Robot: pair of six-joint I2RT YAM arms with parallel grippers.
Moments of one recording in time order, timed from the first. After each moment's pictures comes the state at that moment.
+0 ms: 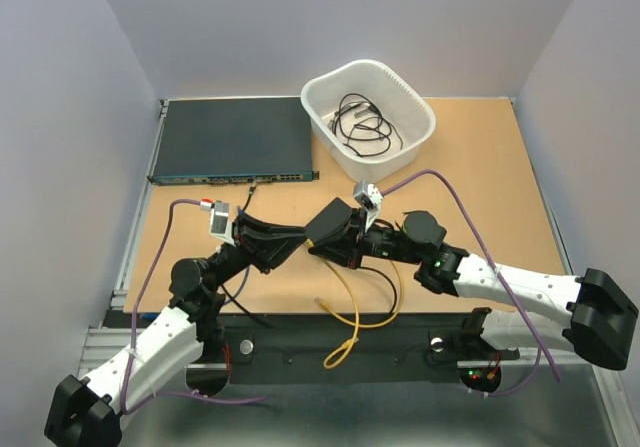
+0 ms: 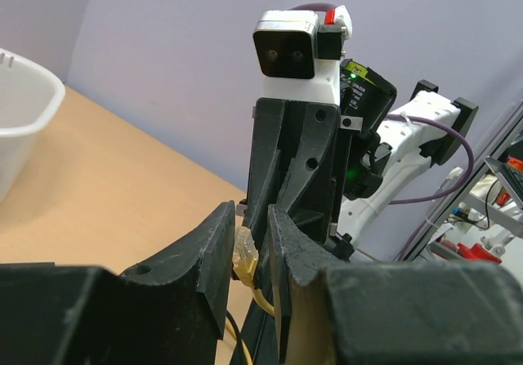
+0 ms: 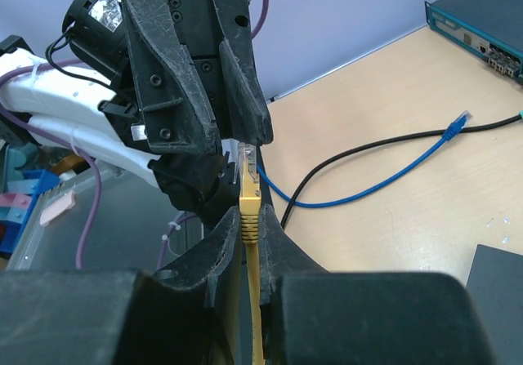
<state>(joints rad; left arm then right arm) -0.58 0.56 0.15 0.91 0.50 -0.80 1.00 1.13 0.62 0.62 -0.38 0.46</state>
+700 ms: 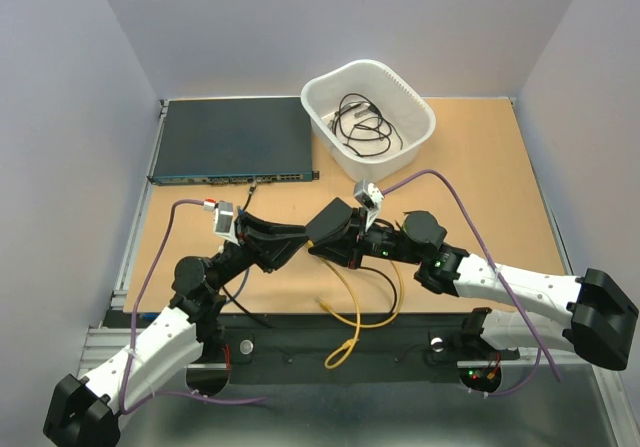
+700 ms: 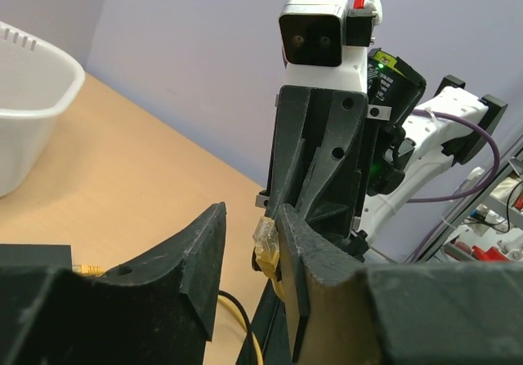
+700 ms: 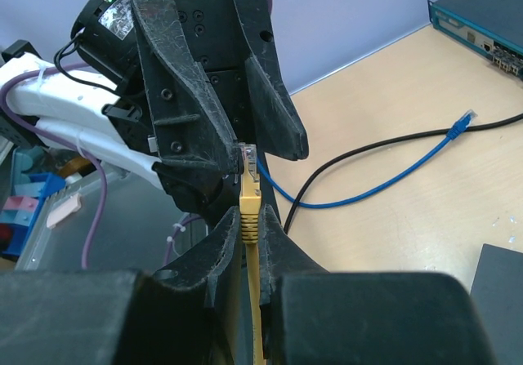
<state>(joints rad) -0.59 0.56 0.15 0.85 0.45 -0.77 1.00 1.13 0.62 0.62 -0.40 0.47</state>
